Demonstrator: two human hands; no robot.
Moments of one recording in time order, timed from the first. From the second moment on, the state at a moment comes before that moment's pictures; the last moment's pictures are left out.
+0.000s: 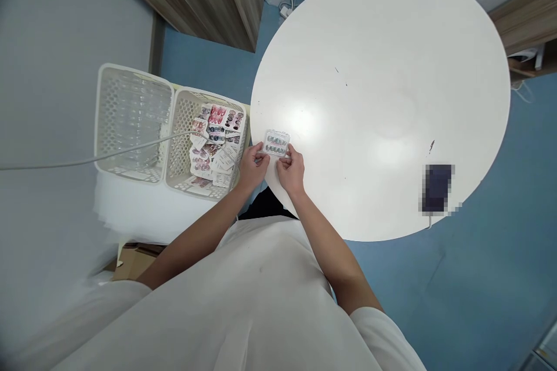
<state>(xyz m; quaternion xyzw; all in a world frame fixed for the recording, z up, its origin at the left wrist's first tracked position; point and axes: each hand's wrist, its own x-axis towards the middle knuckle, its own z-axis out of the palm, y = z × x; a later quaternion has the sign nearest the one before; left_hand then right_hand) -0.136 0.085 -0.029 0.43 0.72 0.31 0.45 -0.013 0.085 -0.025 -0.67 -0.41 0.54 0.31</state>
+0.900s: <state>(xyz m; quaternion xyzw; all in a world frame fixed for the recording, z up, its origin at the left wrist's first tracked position) -0.113 0.042 -0.024 0.42 0.71 0.38 0.41 0.032 0.054 -0.011 -0.59 -0.44 0.61 0.28</state>
